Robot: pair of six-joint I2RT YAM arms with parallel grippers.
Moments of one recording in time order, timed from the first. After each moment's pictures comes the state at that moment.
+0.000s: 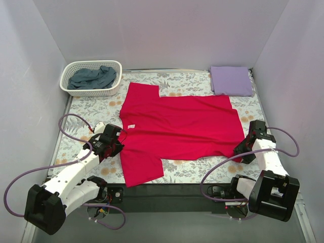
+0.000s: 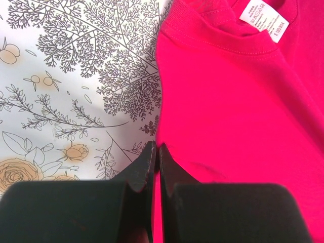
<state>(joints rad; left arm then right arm) -0.44 0.95 0.57 -0.66 -0.33 -1.05 -0.24 1.09 0.58 -0.81 0.12 0.61</state>
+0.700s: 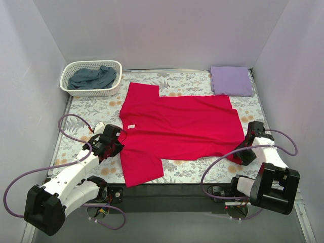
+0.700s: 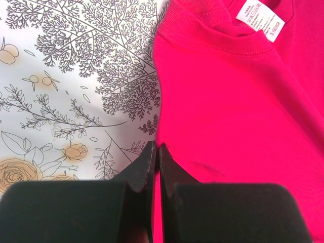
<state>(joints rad) -0.45 0.94 0.56 -0.66 -0.33 -1.05 -0.24 1.15 0.56 -0.78 0.12 0.64</state>
